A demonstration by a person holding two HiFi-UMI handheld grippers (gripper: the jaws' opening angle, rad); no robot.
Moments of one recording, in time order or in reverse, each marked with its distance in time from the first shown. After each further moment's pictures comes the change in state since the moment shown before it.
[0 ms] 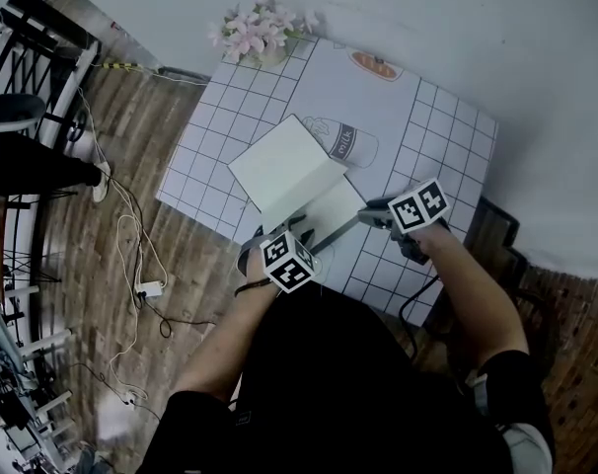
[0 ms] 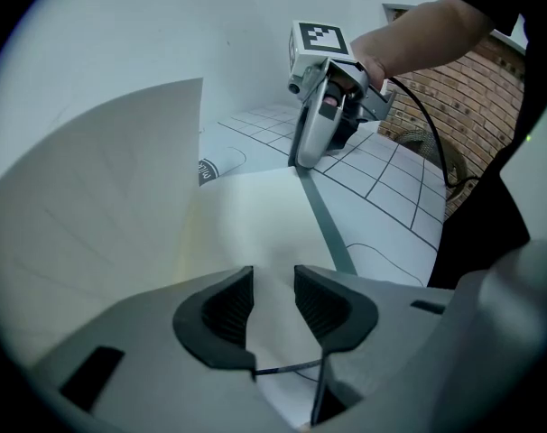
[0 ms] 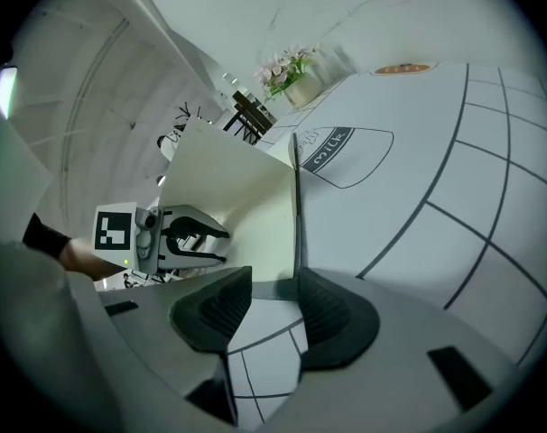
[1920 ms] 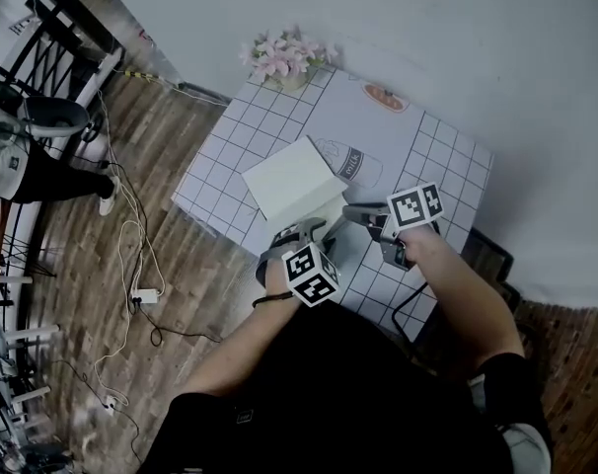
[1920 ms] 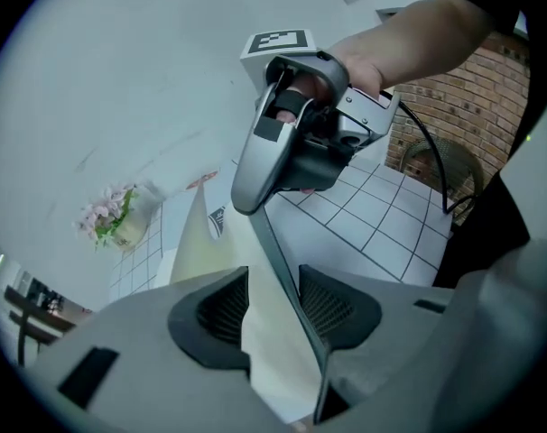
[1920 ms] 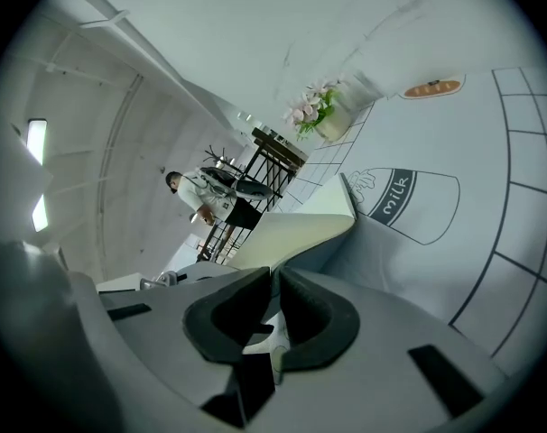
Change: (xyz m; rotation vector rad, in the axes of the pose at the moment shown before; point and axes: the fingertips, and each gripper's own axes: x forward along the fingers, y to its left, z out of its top) left arm -0.052 -0.003 0.066 0.019 -0.081 0.145; right arm -0.023 0.085 0.075 0.091 -0.193 0.235
